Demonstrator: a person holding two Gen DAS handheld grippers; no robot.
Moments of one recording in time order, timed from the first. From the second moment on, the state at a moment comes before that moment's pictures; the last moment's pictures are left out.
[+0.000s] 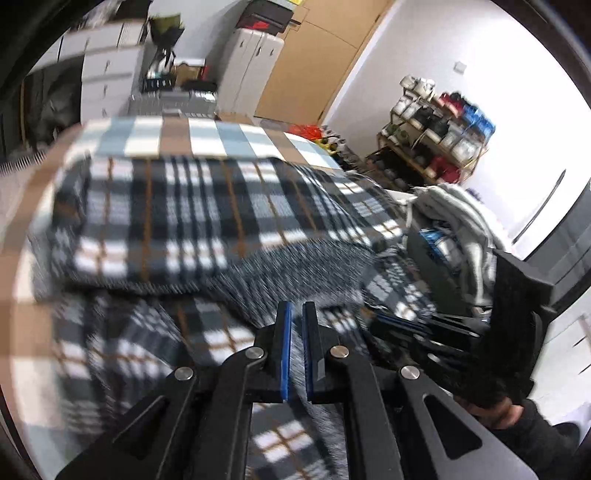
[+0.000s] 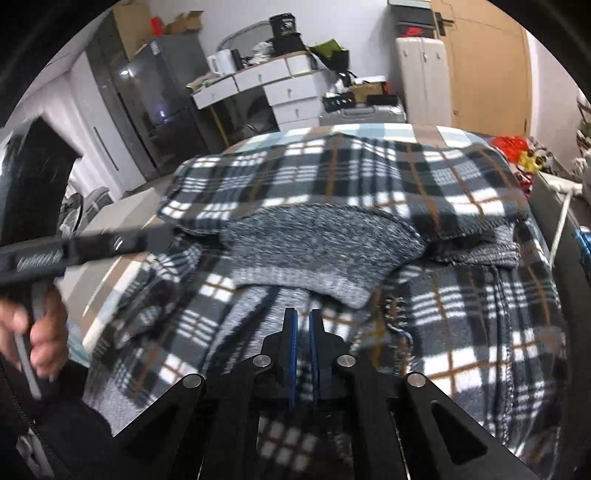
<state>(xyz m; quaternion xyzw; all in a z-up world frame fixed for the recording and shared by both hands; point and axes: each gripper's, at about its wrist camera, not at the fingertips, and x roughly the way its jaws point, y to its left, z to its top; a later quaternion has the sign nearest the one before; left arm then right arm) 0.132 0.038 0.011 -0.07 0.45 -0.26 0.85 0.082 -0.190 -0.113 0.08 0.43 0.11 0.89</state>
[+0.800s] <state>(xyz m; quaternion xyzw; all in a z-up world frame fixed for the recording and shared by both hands) 0.233 0.074 -0.069 -0.06 0.55 -0.17 0.81 0.254 -0.259 -0.151 -0.03 0.59 0.01 0.81</state>
